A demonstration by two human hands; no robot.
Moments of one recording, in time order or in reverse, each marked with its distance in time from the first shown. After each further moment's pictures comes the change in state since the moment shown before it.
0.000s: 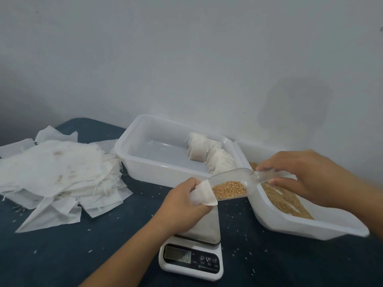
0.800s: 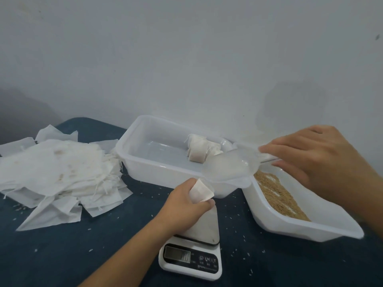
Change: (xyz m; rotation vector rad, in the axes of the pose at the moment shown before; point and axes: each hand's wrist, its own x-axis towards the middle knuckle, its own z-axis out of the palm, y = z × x) left_hand -0.002 0.003 0.002 -0.159 0.041 -0.057; right_hand -0.001 -0.010 -0.021 -0.403 0.486 -0.309
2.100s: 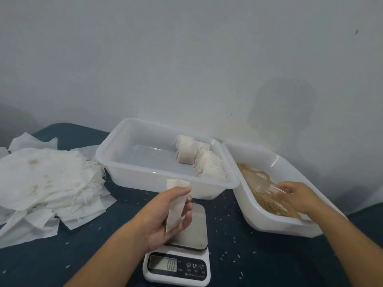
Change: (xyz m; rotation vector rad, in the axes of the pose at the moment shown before) left_hand 0.002 0.011 -0.007 -1.002 -0.191 -0.586; right_hand -0.130 0.054 0.173 0.673 -0.491 1.255
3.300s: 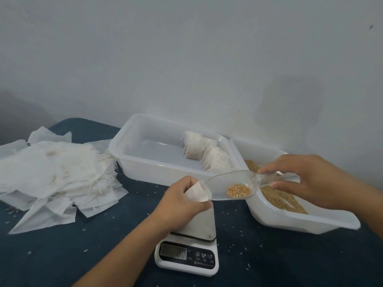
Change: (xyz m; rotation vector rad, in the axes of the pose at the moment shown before) left_hand 0.013 -0.014 -0.009 0.929 0.125 0.570; right_hand -0.112 -0.128 -0.071 -0.277 -0.126 -0.729
